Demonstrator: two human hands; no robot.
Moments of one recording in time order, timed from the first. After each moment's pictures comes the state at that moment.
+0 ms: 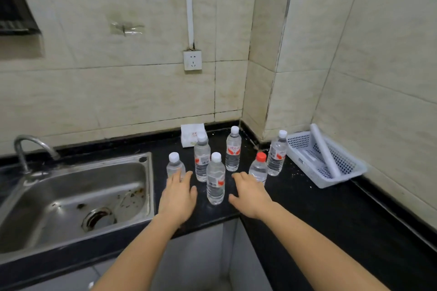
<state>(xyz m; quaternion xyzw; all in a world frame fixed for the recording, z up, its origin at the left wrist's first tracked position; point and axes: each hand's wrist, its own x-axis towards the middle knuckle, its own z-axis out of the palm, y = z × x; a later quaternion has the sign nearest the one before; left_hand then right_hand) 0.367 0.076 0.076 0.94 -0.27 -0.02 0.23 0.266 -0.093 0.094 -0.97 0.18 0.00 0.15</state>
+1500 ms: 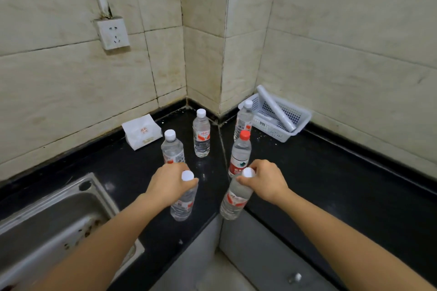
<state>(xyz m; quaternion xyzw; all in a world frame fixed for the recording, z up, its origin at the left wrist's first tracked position) 0.508 0.040 0.079 0.81 -0.54 -0.15 0.19 0.290 -0.078 0.082 -0.81 0.50 -0.12 0.28</state>
